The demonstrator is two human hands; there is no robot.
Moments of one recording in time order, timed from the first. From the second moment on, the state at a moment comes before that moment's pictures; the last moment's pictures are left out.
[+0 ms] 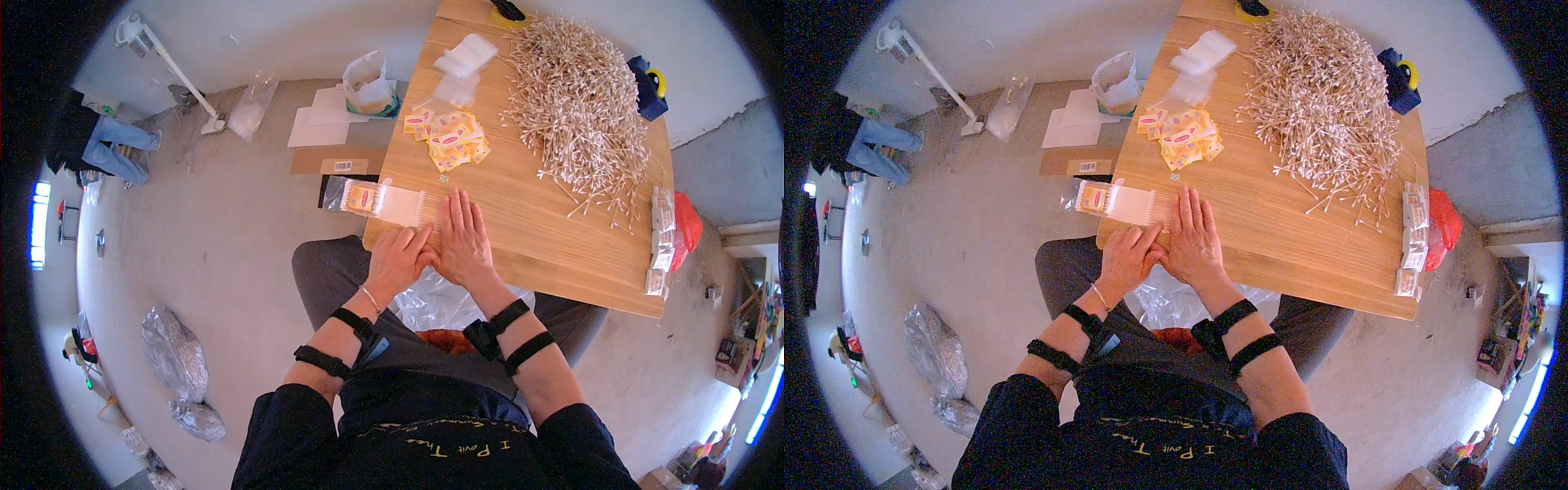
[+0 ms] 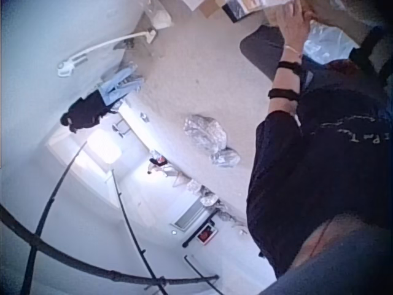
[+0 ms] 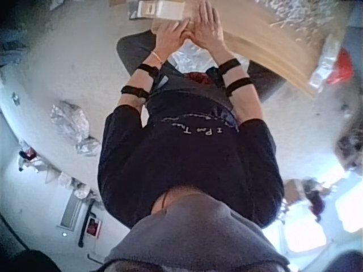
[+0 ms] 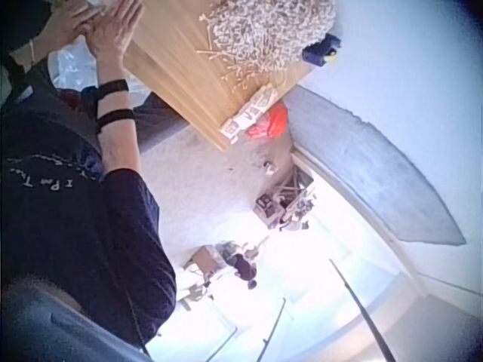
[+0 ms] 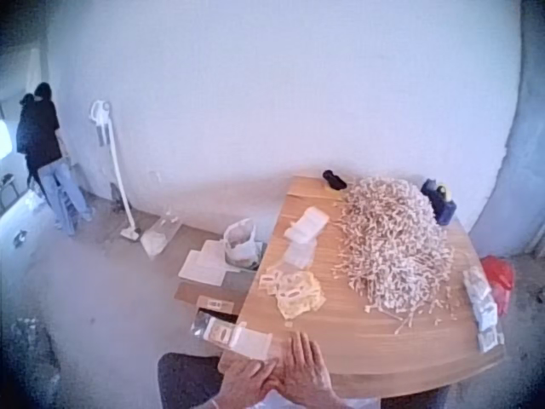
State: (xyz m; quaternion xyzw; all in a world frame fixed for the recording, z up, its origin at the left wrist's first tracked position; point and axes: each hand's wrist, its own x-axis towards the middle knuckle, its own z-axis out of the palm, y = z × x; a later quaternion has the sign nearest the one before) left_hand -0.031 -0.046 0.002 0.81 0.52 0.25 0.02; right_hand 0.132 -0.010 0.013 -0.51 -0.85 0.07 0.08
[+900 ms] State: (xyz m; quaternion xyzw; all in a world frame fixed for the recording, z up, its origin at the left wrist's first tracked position) left_hand -0.020 -0.038 0.015 0.79 0.58 0.17 0.07; right_hand 0.132 -0.009 0.004 -0.51 -0.85 0.07 0.11
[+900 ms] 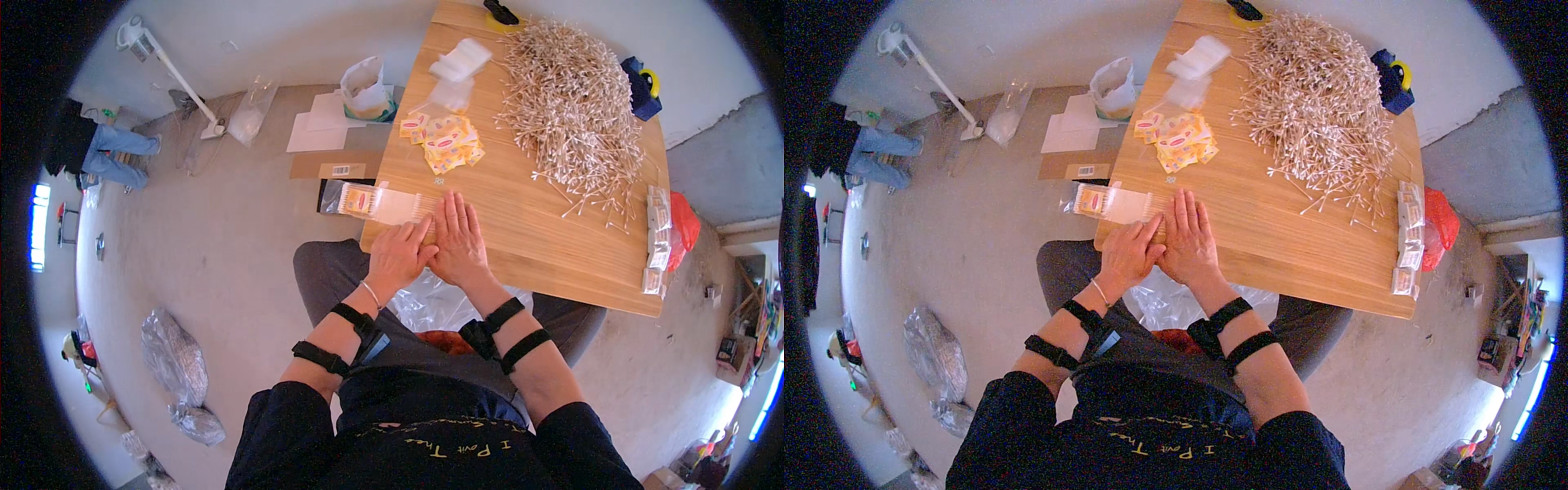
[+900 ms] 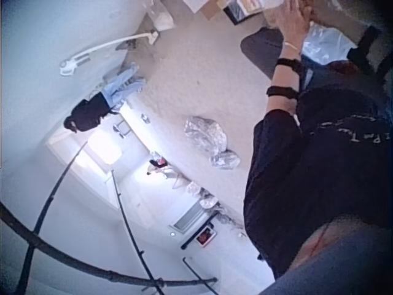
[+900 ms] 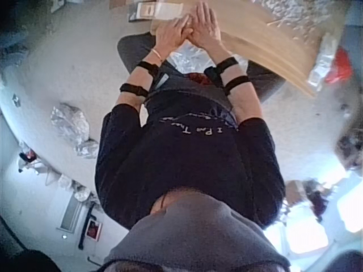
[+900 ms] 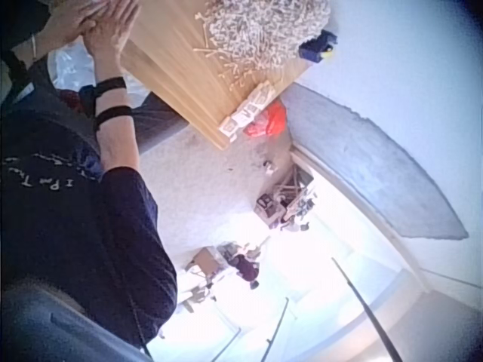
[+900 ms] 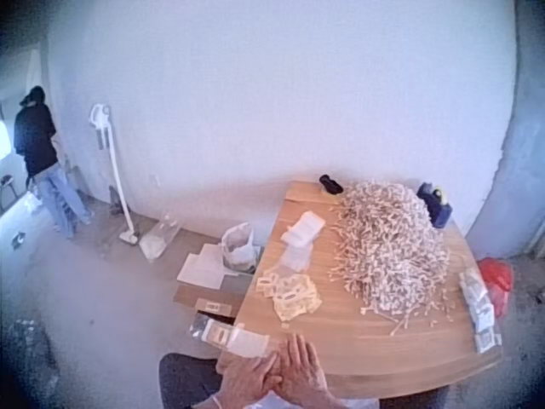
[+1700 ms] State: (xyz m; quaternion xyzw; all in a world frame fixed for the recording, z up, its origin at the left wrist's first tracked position) left_hand -0.016 -0.028 0.019 0.77 0.60 0.18 0.10; right_hand 0.130 -0.009 0.002 -0.52 -0.84 0.06 0.11
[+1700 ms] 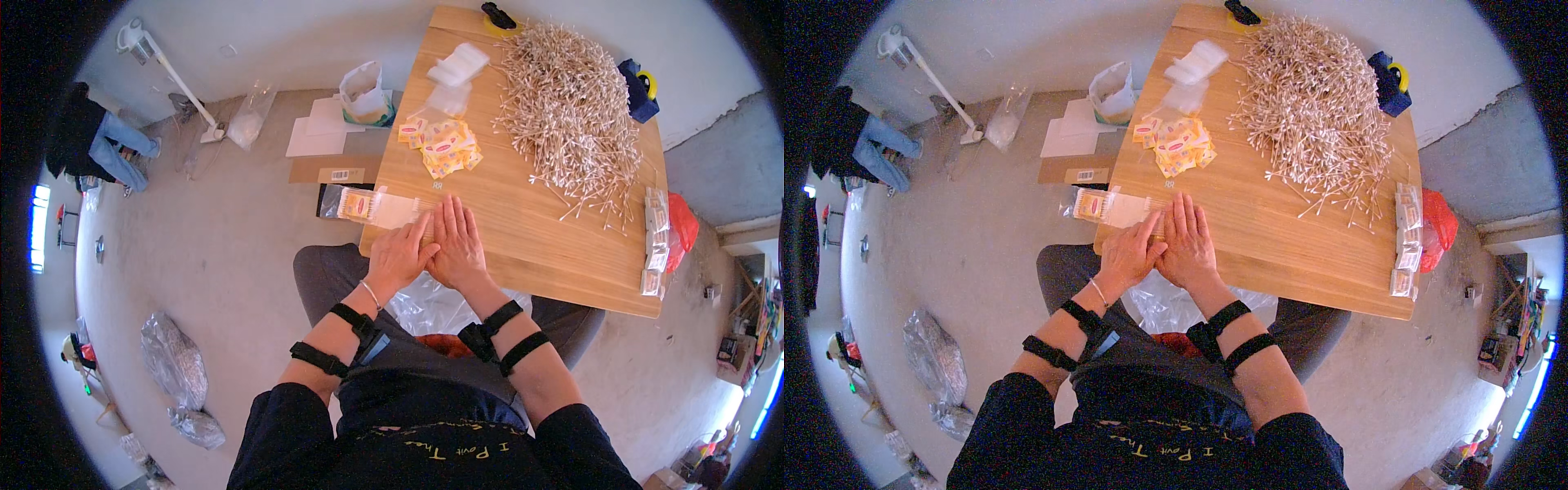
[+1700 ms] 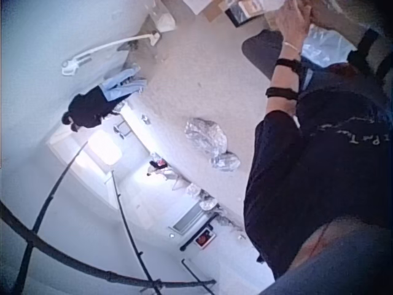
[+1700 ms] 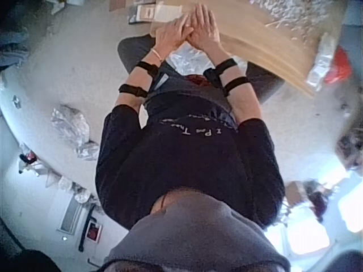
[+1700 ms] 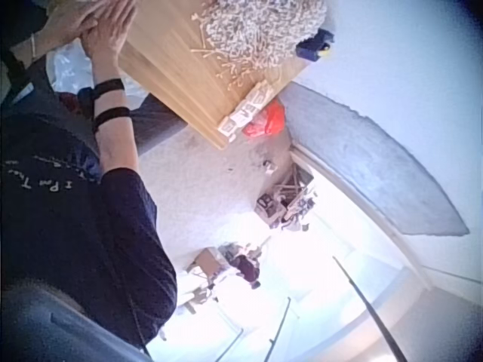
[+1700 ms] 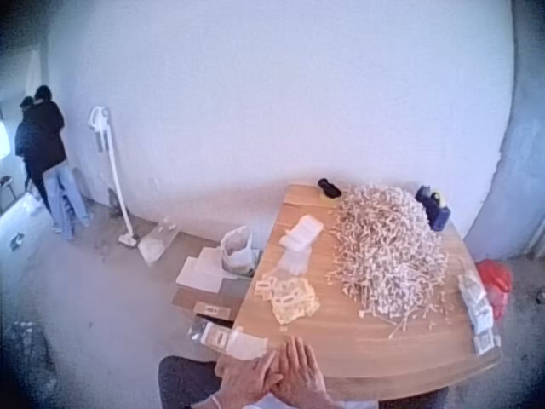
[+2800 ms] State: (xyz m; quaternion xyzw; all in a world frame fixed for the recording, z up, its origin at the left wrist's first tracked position) left_hand -0.015 -0.012 0.032 0.77 0.60 0.13 0.18; right_hand 0.129 -0.010 0.009 -0.52 -0.85 0.06 0.08
